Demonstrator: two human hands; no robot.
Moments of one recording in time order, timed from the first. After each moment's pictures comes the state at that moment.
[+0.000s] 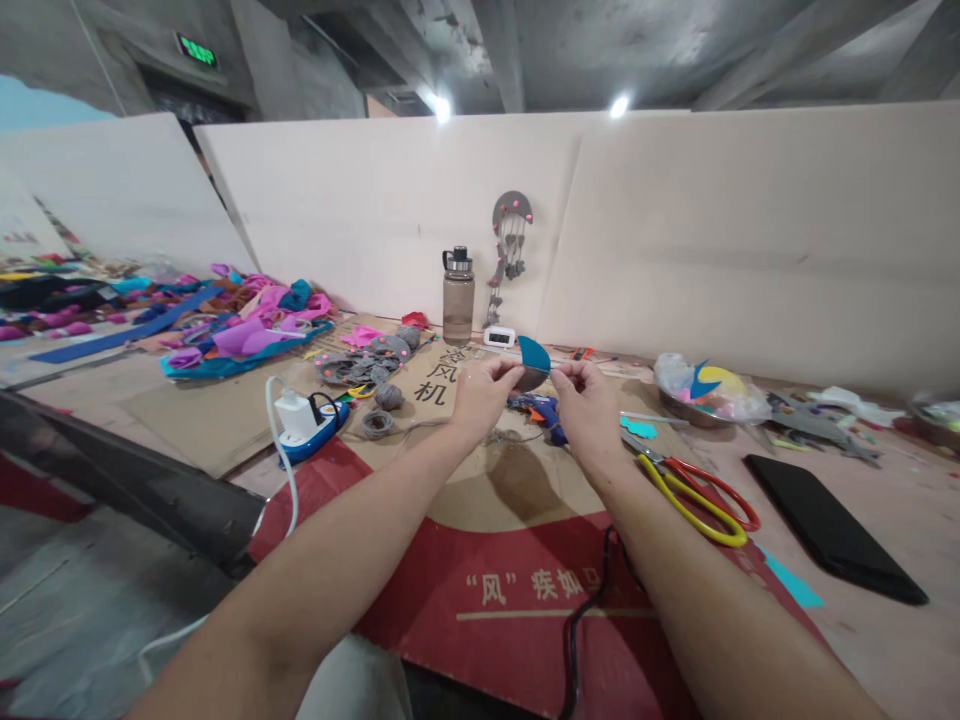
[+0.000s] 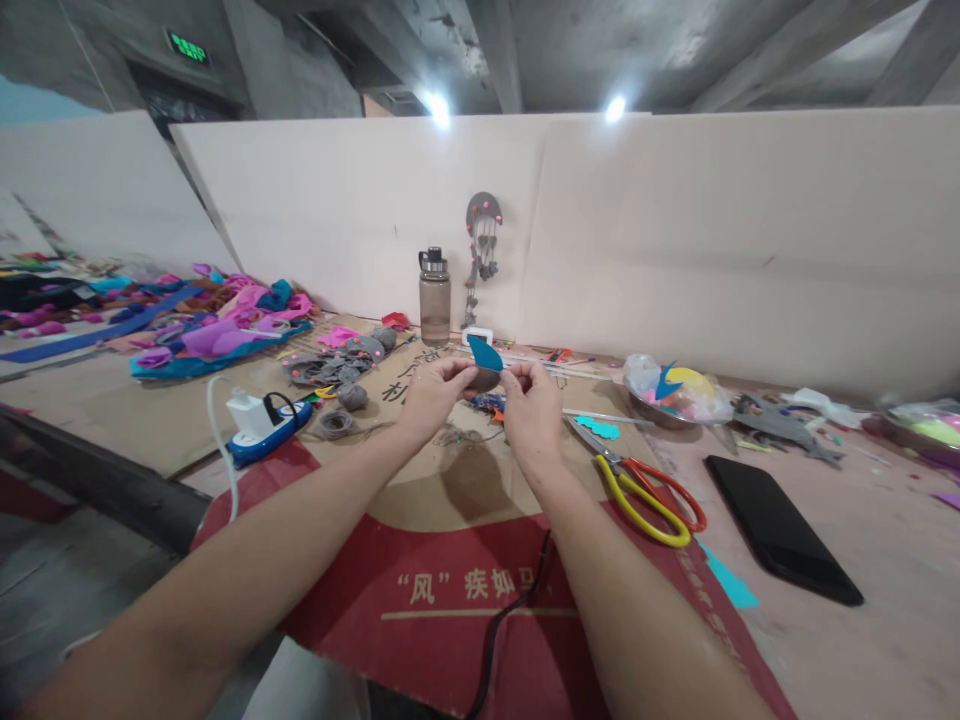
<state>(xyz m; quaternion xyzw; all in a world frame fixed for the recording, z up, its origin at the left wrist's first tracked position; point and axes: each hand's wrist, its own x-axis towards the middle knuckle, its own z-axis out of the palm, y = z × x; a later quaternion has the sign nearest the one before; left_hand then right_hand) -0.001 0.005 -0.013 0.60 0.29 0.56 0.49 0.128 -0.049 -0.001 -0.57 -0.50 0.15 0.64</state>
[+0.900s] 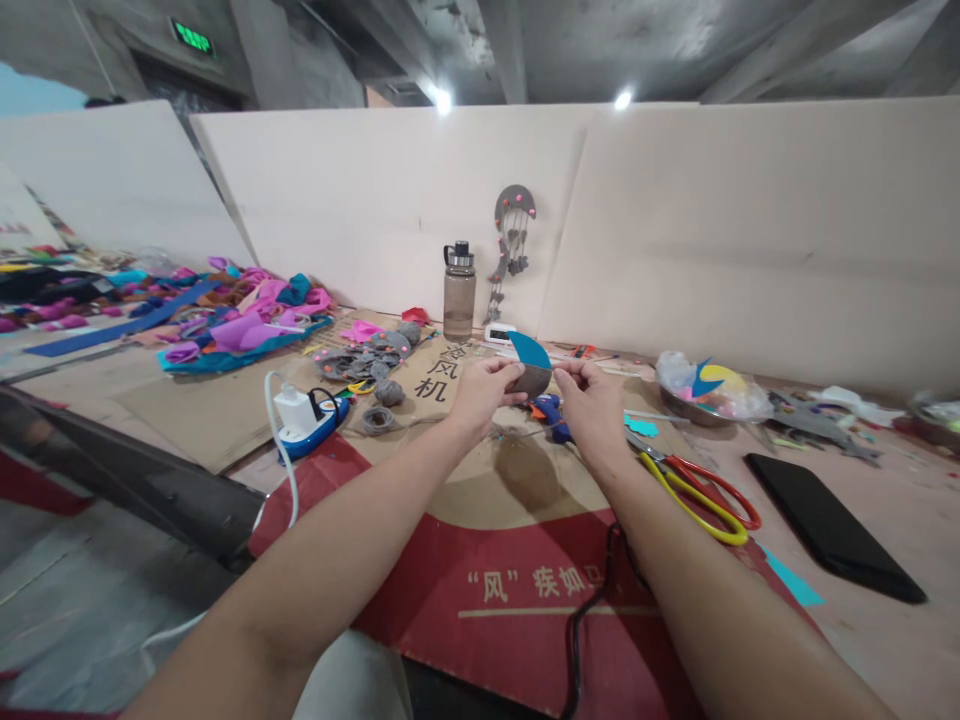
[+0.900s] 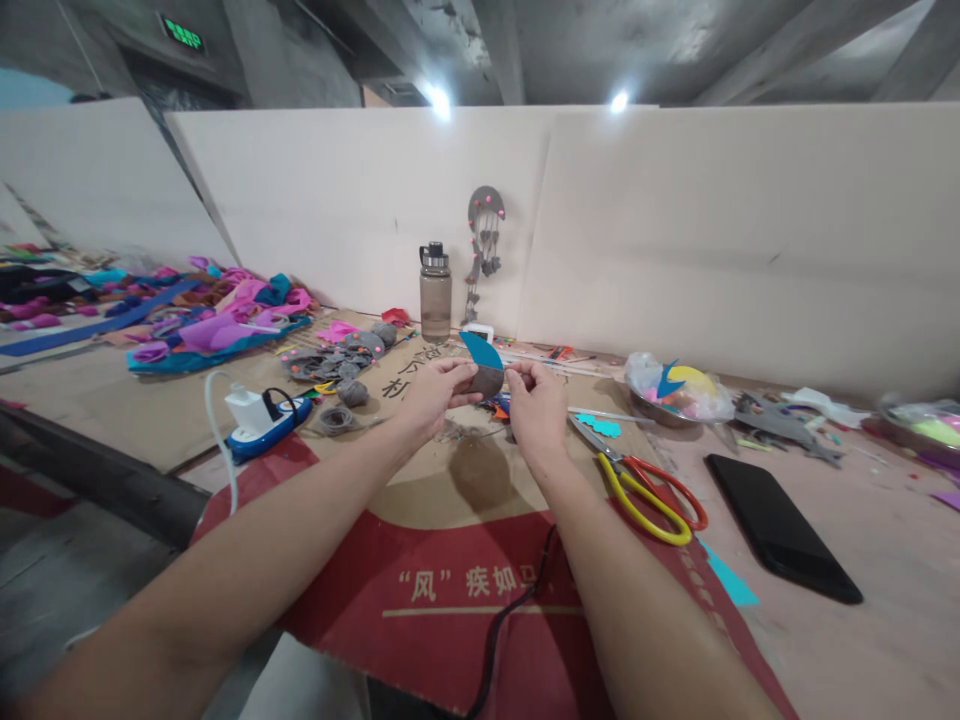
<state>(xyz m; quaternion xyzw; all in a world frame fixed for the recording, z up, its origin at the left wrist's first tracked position) 0.001 -0.004 0.000 0.45 0.32 0.53 0.64 0.134 -0.048 -0.002 -0.58 -0.52 0.14 0.61</state>
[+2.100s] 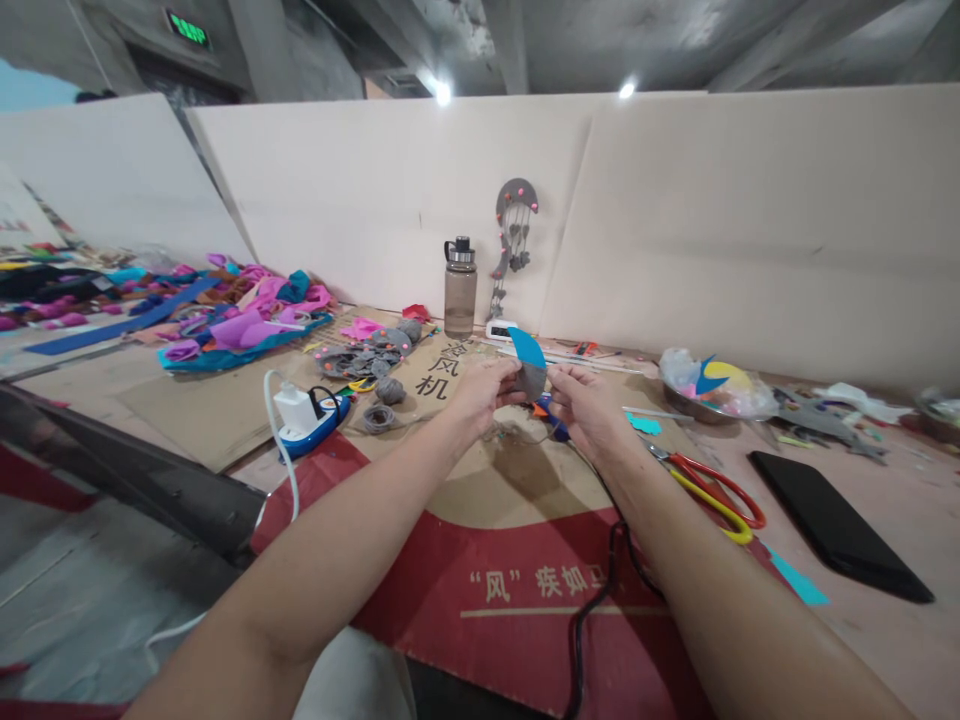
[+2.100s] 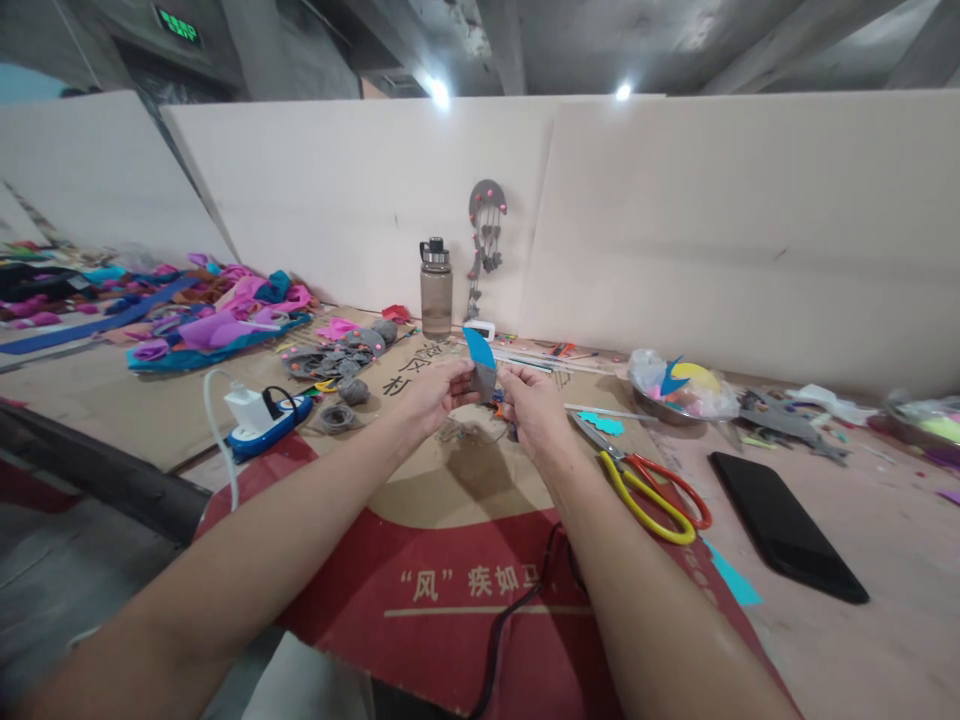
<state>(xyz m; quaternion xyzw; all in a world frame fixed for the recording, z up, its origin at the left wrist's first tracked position) -0.003 0.006 -0.005 0.42 0.30 0.50 0.70 0.125 -0.053 0.008 -0.44 -0.42 0.46 0.65</state>
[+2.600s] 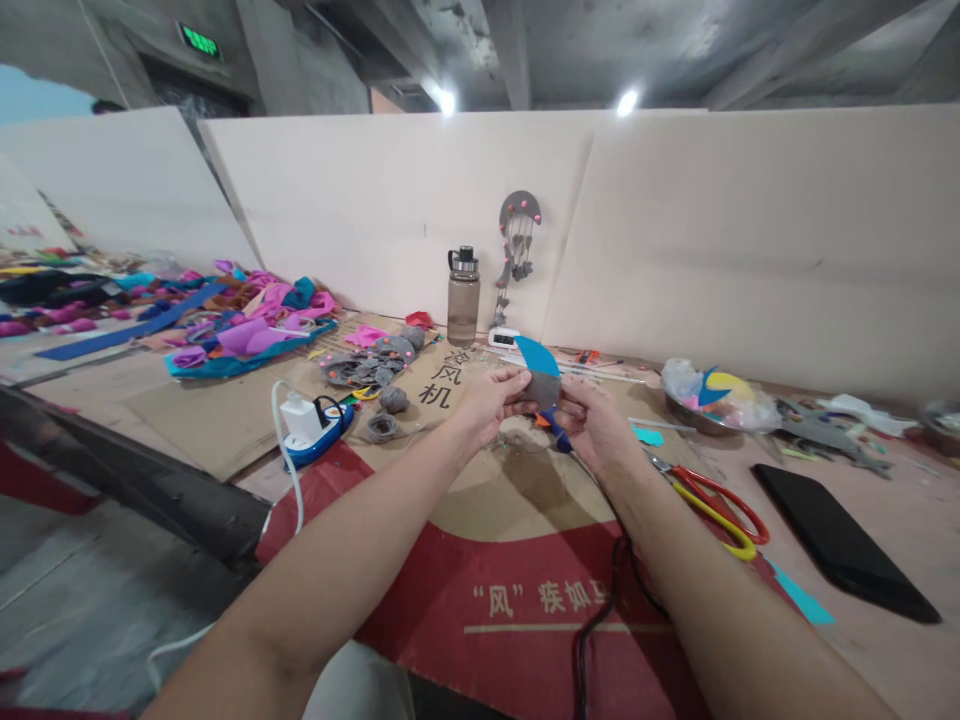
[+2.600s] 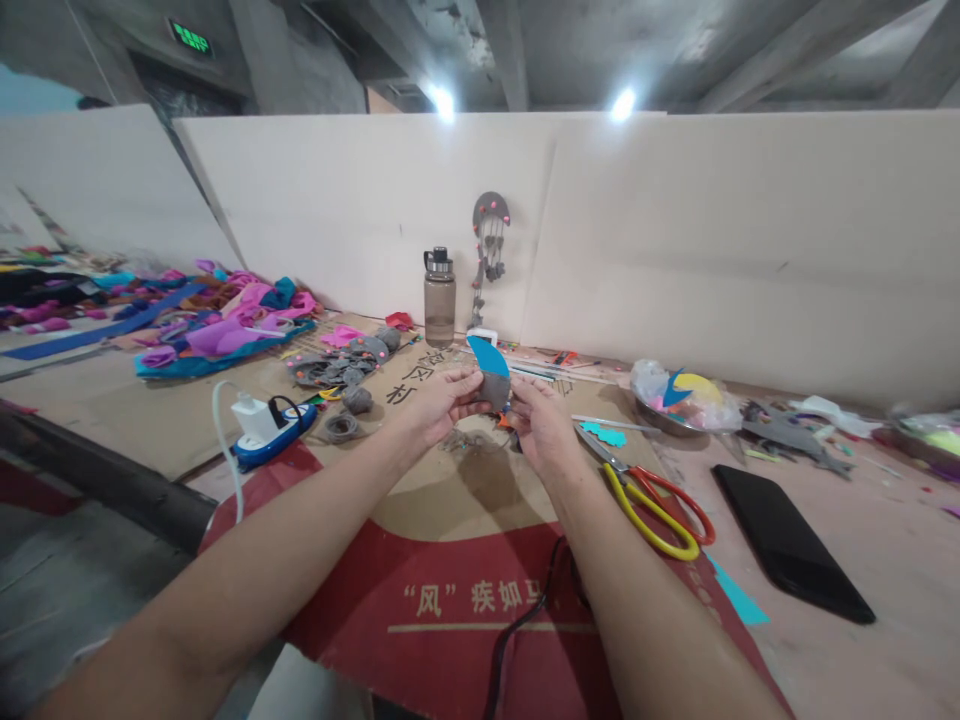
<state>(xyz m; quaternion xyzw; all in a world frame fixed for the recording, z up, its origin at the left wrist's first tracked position) -0.006 0.003 -0.001 0.43 0.26 0.46 0.73 0.131 -0.050 0.005 -0.36 -0.35 0.52 0.69</state>
